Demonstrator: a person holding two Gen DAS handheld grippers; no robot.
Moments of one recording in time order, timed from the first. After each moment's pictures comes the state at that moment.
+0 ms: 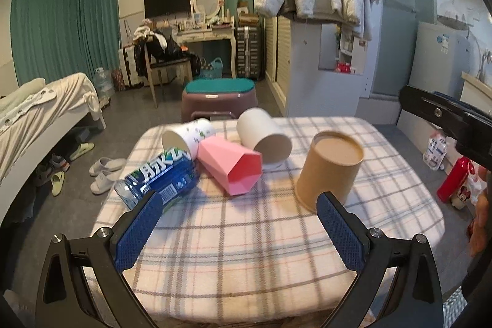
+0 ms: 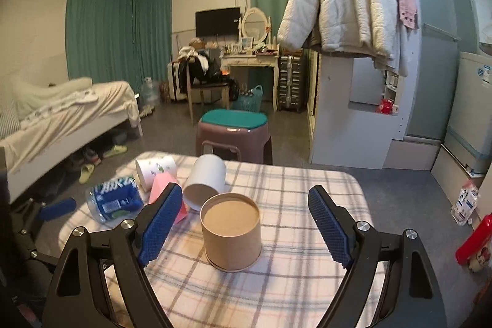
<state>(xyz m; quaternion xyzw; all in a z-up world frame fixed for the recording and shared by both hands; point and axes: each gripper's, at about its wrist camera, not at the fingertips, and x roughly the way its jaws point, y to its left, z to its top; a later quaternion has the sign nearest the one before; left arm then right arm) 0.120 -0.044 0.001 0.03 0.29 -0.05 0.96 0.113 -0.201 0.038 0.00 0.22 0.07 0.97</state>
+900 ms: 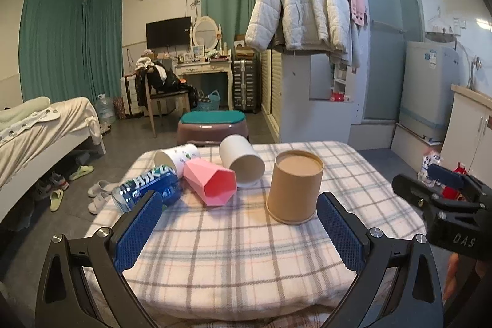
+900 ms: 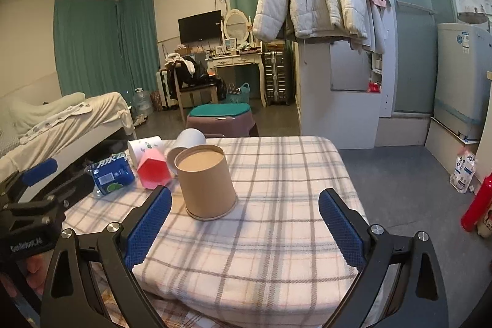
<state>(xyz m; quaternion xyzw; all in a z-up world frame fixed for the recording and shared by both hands) 0.074 -0.074 -0.001 0.02 0.22 -0.05 0.97 0.054 -0.251 -0.016 0.04 0.22 0.04 0.97</state>
